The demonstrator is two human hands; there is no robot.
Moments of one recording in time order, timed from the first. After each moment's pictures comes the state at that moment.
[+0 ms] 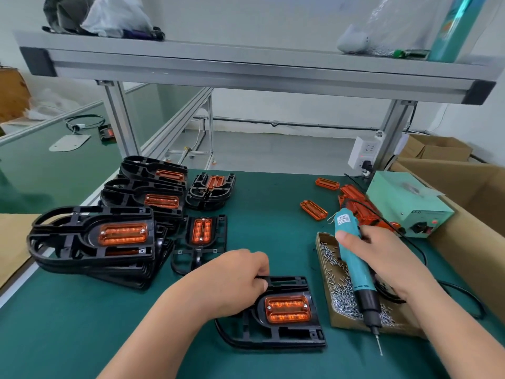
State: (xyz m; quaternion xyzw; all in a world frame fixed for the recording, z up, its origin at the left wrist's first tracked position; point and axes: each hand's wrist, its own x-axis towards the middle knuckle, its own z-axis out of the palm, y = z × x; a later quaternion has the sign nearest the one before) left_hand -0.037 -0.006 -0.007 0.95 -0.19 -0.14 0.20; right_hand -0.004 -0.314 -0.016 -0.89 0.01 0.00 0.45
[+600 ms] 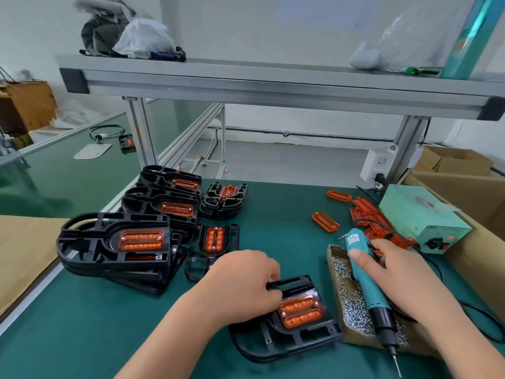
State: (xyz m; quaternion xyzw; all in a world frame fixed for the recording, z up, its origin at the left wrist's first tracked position) left_hand -0.041 -0.008 0.006 0.97 -0.22 -0.02 0.13; right_hand -0.011 -0.321 -0.021 -0.97 -0.01 -0.11 0.19
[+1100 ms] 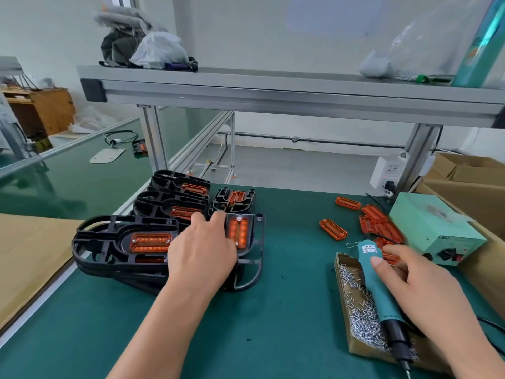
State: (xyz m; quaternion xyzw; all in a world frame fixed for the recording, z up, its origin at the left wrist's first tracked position) left_hand -0.021 0.033 0.014 0.97 0.12 0.16 0.11; right_hand -0.026 -0.323 -0.014 -0.96 0.02 -0.19 0.22
